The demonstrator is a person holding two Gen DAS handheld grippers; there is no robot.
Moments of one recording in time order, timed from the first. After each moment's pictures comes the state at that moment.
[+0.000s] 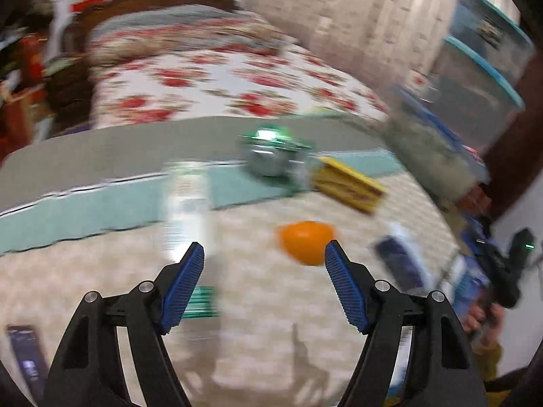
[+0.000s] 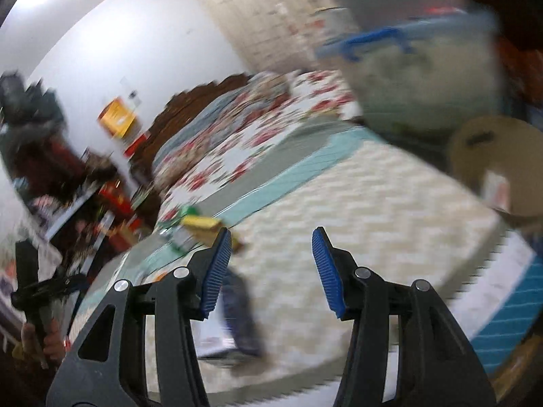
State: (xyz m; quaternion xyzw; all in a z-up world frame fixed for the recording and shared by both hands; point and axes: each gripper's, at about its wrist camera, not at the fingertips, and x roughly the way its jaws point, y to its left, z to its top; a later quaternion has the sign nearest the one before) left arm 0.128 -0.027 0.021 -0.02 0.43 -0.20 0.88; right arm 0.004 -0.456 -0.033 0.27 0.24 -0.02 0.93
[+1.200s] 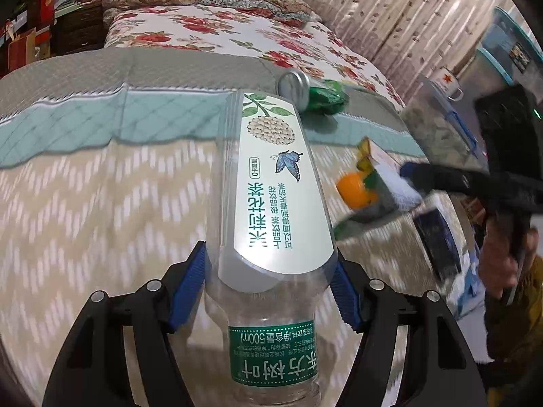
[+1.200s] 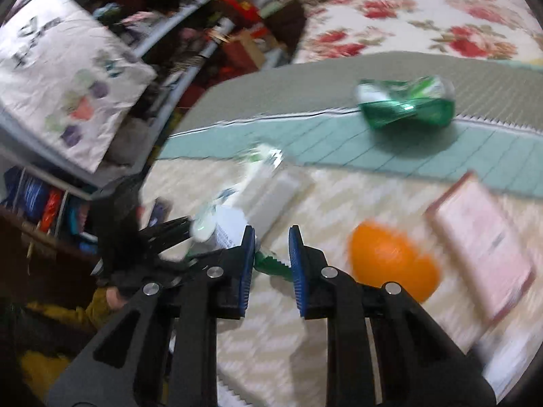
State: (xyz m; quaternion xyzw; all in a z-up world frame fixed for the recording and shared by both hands) left arm 0.128 0.018 -0.068 -0.08 0.50 -0.22 0.83; right arm 0.202 -0.210 -0.044 0.13 0.51 0.34 0.78
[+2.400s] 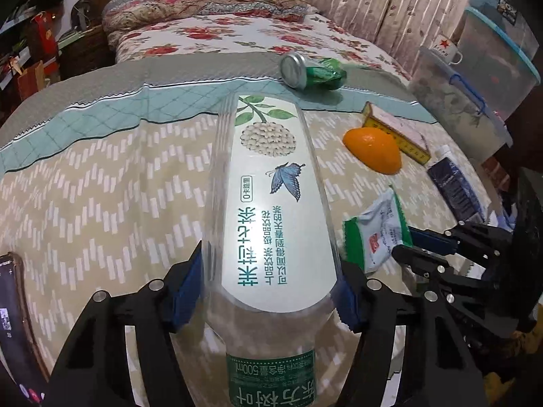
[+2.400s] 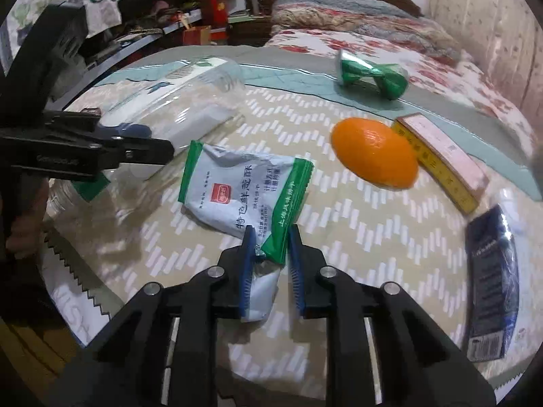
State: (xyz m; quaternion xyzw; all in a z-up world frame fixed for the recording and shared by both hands) left arm 0.087 0.017 -0.068 -0.01 0.48 -0.20 0.85; right arm 0.067 -0.178 -0.102 -0.06 0.44 0.19 0.88
